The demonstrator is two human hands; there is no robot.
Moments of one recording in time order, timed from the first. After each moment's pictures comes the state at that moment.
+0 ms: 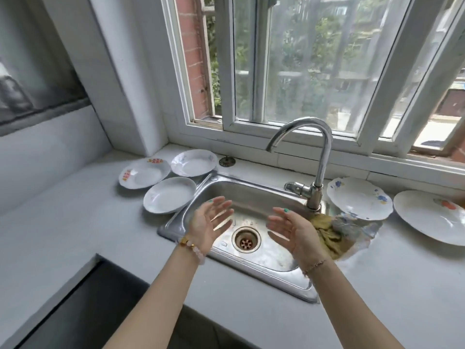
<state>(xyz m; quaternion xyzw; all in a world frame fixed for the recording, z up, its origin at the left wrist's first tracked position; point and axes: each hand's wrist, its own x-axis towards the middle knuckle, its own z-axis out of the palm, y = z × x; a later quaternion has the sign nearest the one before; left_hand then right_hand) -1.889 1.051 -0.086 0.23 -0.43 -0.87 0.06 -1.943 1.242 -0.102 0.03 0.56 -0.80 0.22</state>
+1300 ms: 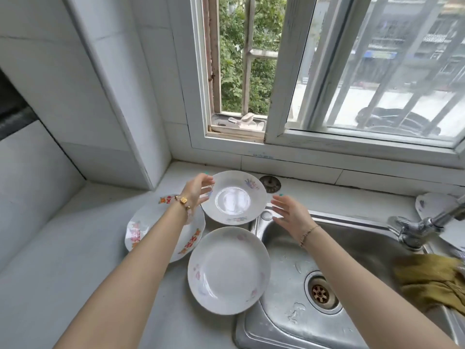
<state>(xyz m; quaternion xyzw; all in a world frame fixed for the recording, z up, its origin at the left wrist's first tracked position) -2.167 0.688 -0.123 0.23 -0.66 -0.71 -0.06 -2.151 0.920 -0.133 0.20 0.61 -0.74 0.17</state>
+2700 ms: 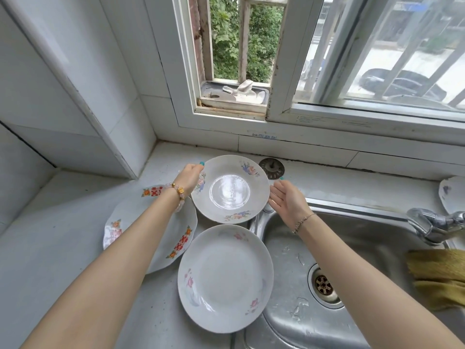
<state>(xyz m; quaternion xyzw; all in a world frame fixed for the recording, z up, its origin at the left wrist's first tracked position) -2.235 0.666 -0.187 0.20 -0.83 -0.51 -0.13 -2.199 0.903 -0.162 0.24 0.56 -0.78 0.18</state>
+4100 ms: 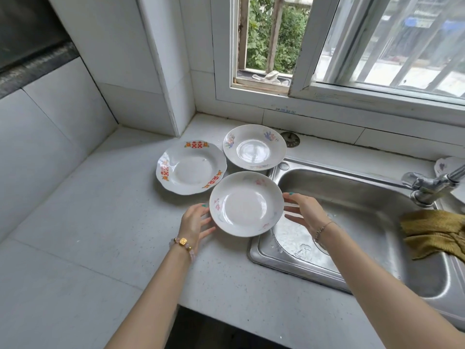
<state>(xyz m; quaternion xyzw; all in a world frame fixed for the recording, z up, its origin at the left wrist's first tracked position) -1.955 0.698 -0.190 0.39 -0.55 -0.74 -0.03 -2.038 0.928 -0.176 0.16 0.71 -0.65 0.22</state>
